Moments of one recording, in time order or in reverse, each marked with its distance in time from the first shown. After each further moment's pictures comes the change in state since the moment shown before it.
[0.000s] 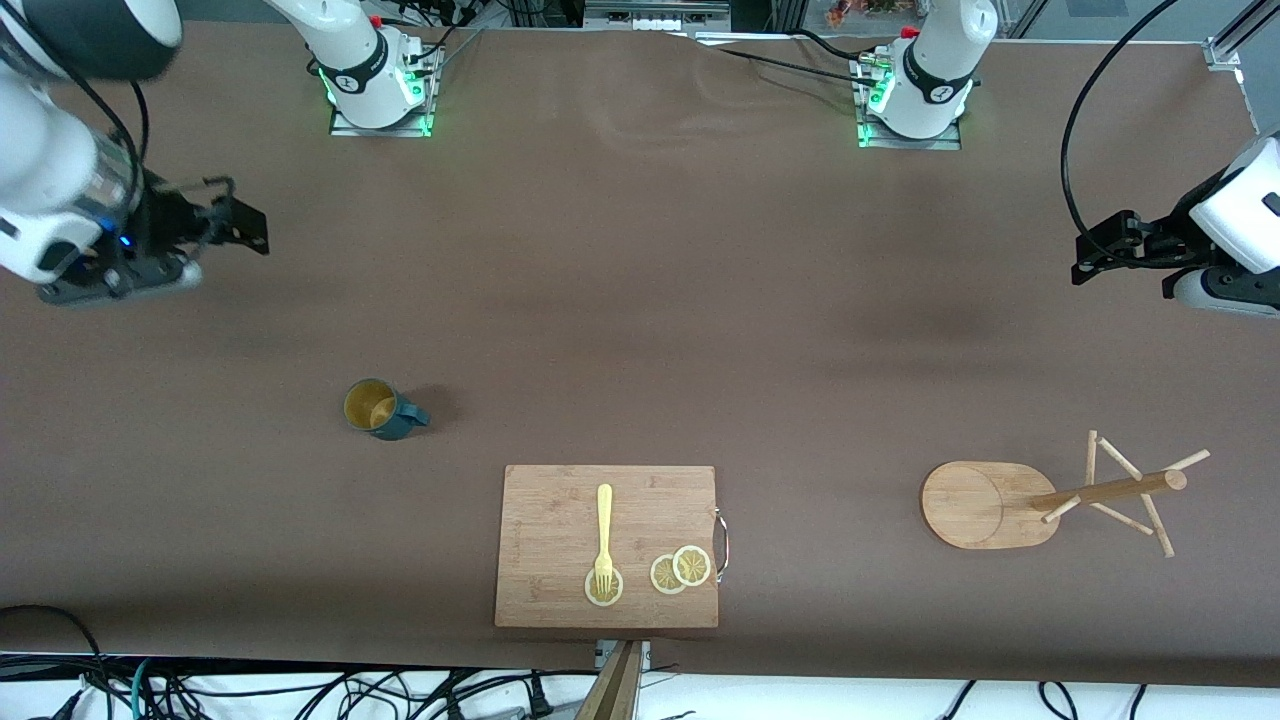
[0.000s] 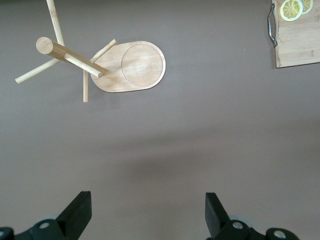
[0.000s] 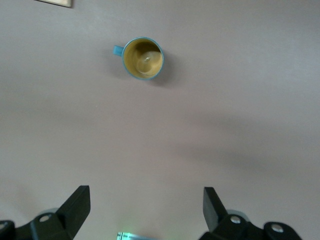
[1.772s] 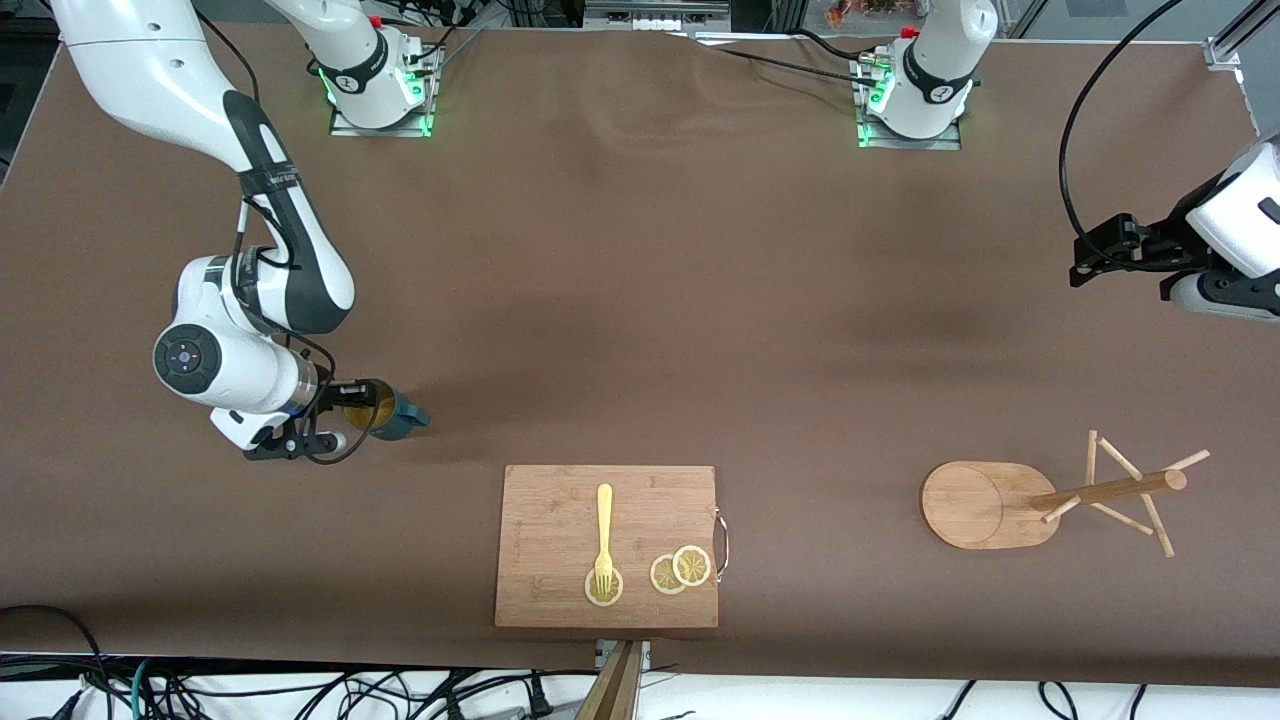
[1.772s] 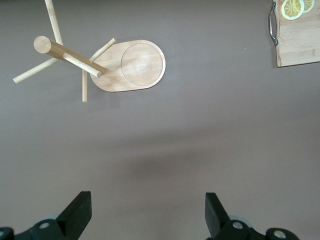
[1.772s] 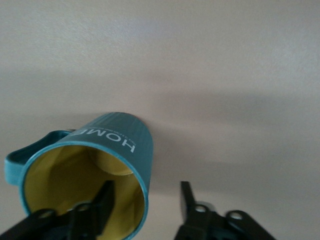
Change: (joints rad) left arm 0.000 0.010 0.000 0.001 0.000 0.000 0.000; right arm 0.009 0.441 -0.005 -0.083 0.001 0.578 0.117
